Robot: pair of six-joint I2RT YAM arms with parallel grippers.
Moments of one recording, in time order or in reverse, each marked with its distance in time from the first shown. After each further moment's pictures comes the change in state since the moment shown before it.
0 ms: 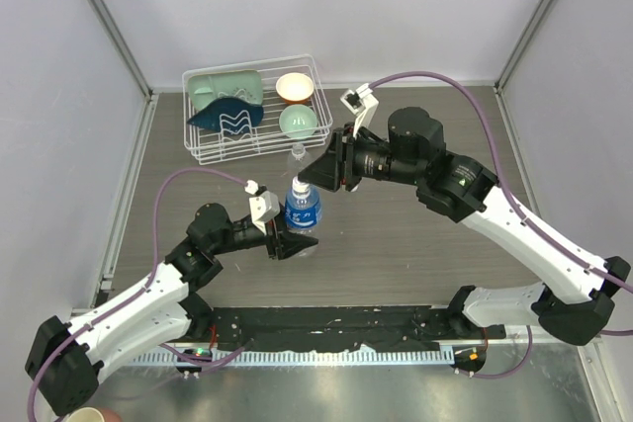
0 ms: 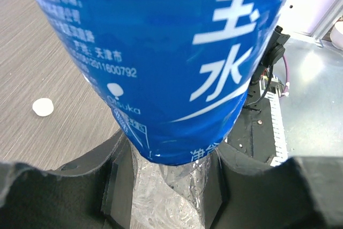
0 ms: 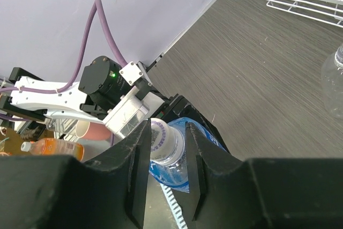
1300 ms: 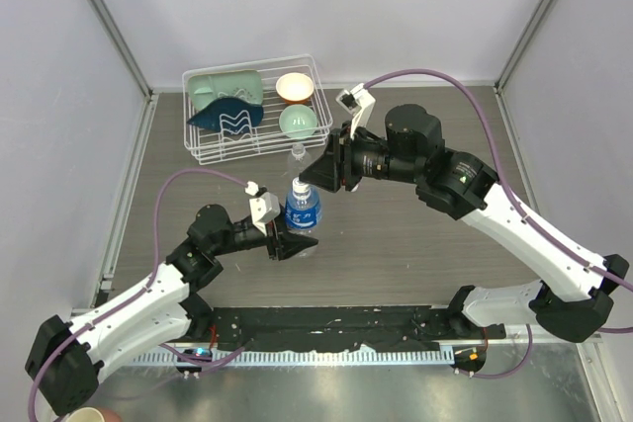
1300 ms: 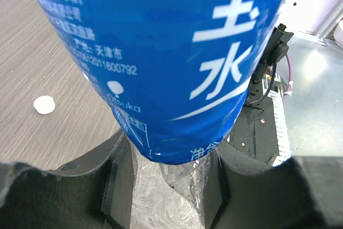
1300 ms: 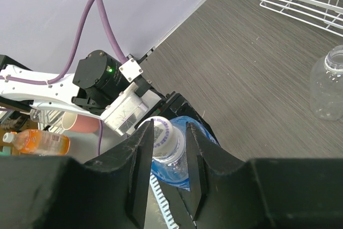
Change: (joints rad) left arm 0.001 0.001 -0.015 0.015 -0.008 0.005; right arm 0.009 0.025 0.055 -0.064 0.009 -0.077
